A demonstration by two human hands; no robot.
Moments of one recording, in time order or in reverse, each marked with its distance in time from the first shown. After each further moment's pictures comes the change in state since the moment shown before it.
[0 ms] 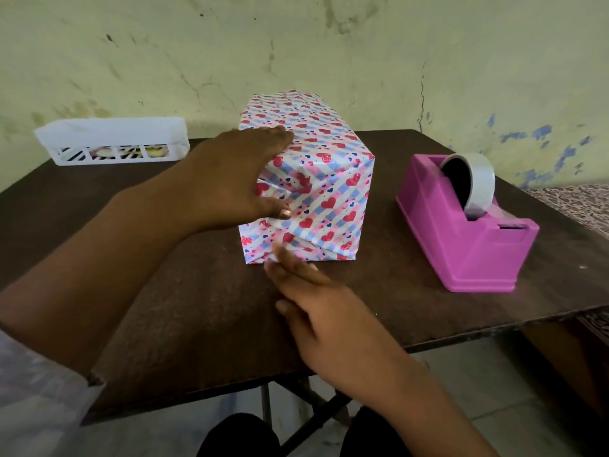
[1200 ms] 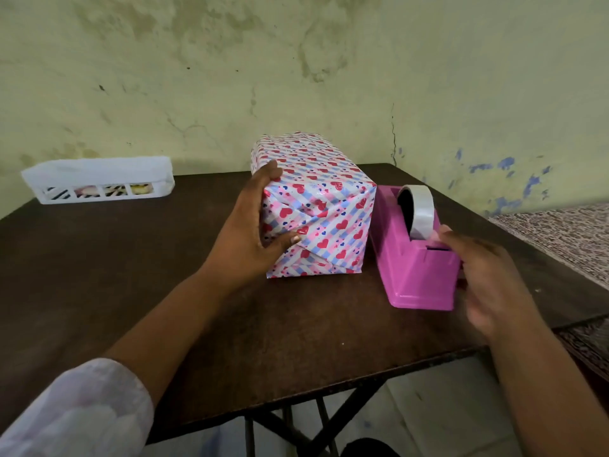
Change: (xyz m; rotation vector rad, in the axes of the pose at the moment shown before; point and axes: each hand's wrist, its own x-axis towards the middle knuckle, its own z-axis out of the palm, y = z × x) left_hand 0.019 0.023 0.075 -0.759 0.391 -0.032; right_hand -0.028 0.101 -0.128 0.824 0.701 0.771
